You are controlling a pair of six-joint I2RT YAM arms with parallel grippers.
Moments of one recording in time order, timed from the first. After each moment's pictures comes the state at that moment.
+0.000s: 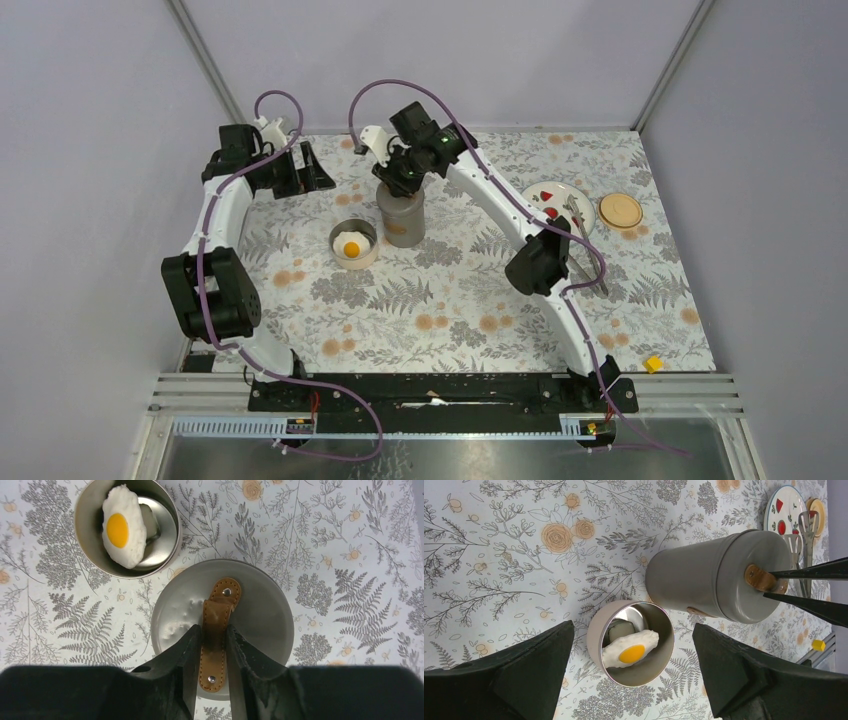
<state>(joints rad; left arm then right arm) 0.19 1.65 1.42 -0.62 0.68 -0.06 0.73 2.41 2.62 -1.10 -0.26 -0.48</state>
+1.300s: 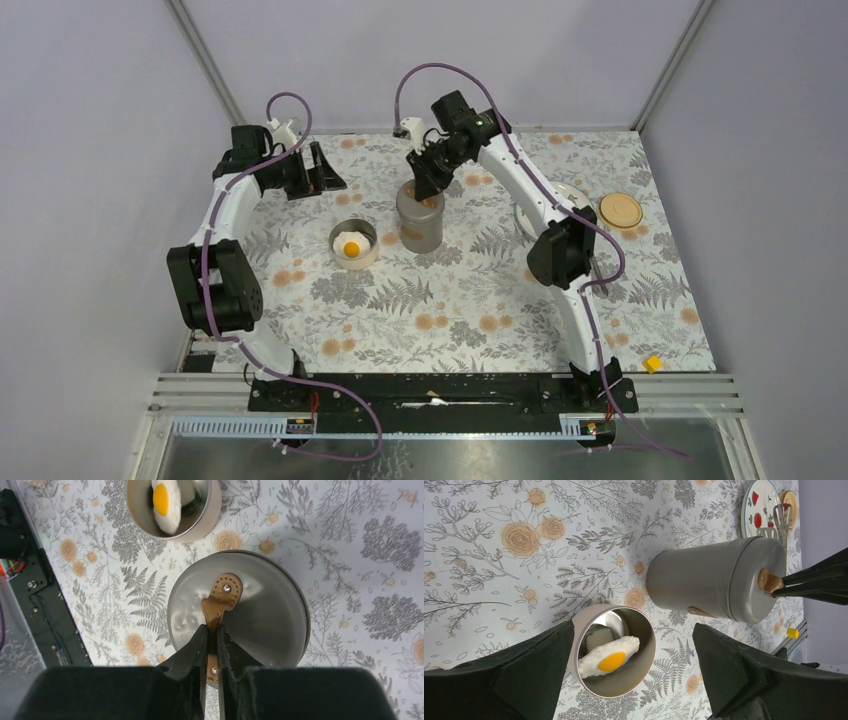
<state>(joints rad) 0.16 1.69 1.41 -0.58 0.75 -0.11 0.58 2.32 2.46 -1.17 -0.57 -0.35</state>
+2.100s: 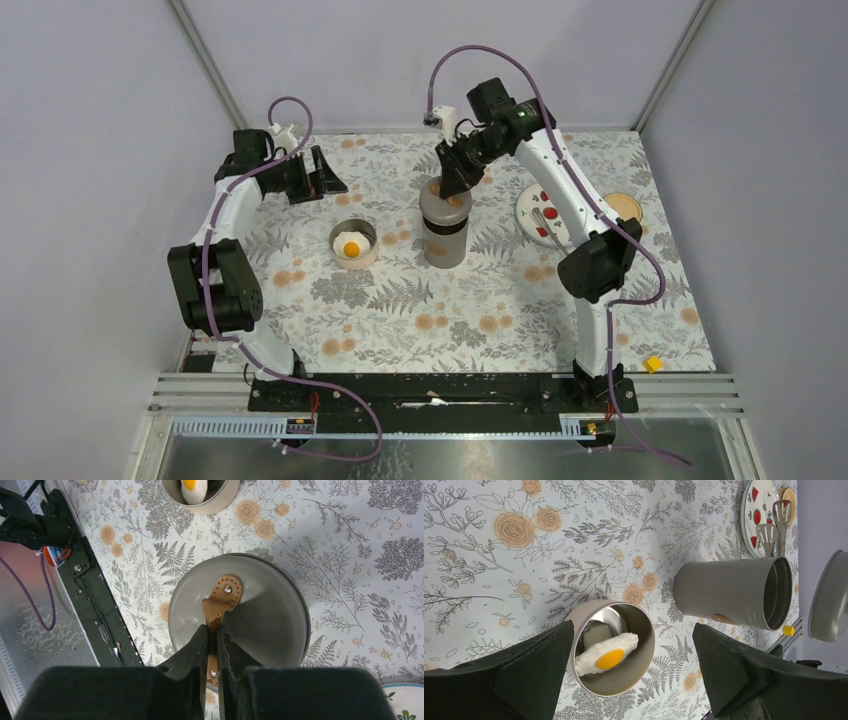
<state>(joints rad) 0.15 1.69 1.38 -0.57 0.76 -0.12 0.51 2.07 2.28 -1.26 -0.62 -0.32</state>
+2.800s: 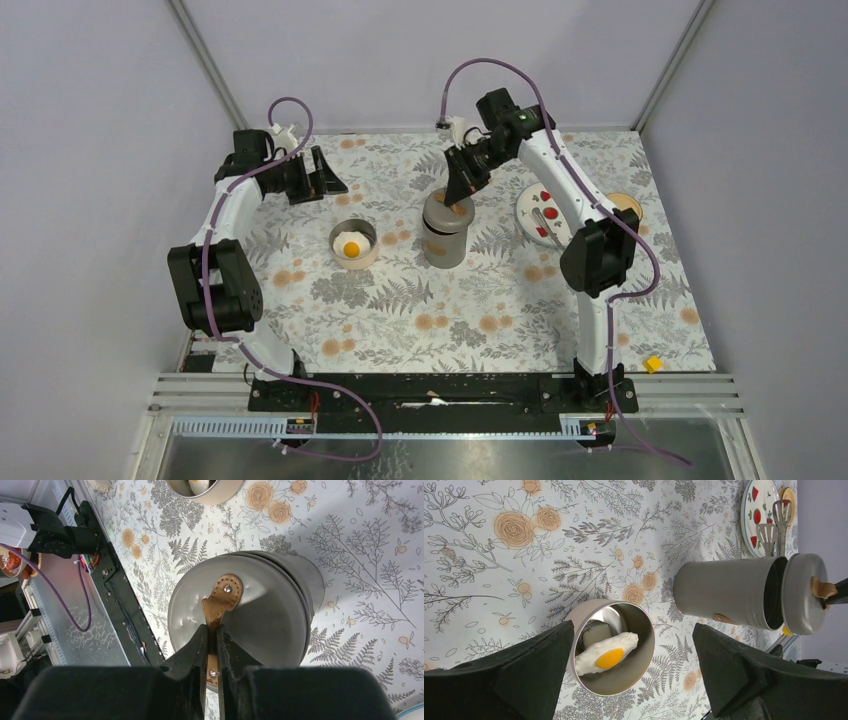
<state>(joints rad) 0.15 1.69 1.38 -0.57 0.76 -0.12 0.44 2.09 2.17 -1.22 -0.75 -0.24</state>
